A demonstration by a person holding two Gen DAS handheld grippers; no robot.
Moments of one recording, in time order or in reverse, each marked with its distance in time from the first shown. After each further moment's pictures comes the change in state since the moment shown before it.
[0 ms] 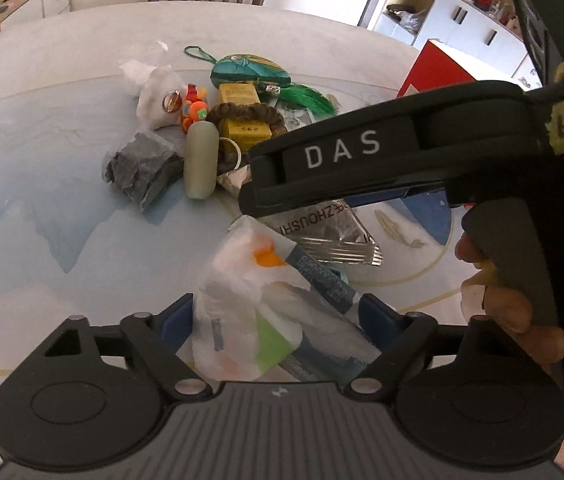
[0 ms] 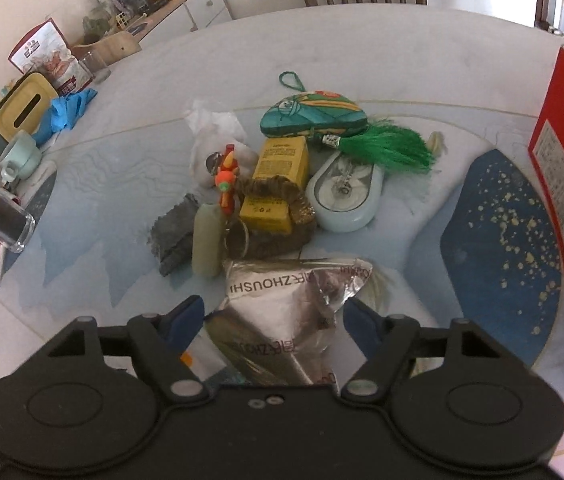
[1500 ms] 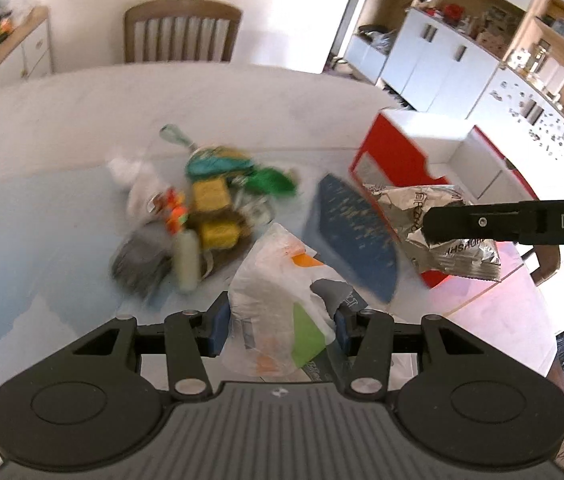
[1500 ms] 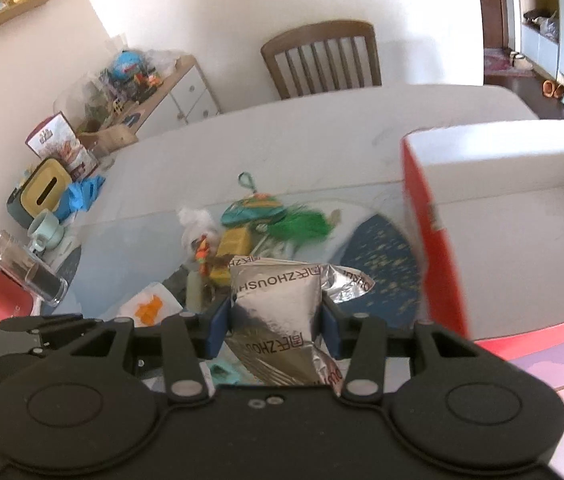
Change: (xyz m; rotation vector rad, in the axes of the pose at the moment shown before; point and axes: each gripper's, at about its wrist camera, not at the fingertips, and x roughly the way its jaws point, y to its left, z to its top) left arm -0.063 -0.023 0.054 0.070 -0.077 -0.048; right arm -0.148 -0.053 -0.011 0.065 -0.213 -0.006
